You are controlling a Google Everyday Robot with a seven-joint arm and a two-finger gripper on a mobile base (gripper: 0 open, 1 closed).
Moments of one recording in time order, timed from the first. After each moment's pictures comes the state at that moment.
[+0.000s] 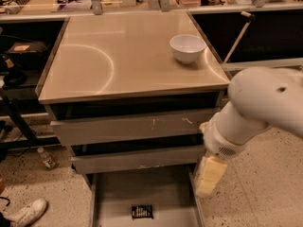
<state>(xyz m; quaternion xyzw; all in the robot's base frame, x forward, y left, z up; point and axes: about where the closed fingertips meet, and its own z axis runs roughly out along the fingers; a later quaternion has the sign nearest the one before) 0.415 -0.139 0.742 -0.62 0.77 0.07 0.11</state>
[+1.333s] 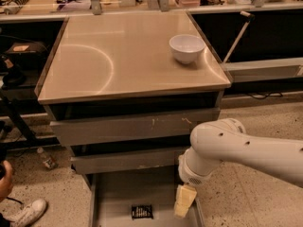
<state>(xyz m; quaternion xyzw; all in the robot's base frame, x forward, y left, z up) 0.405 -0.098 0.583 -0.62 0.77 0.11 0.08</state>
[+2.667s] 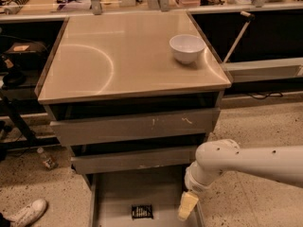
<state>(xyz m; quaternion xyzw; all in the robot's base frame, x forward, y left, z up) 0.427 -0.126 0.461 -0.57 0.81 0.13 0.07</state>
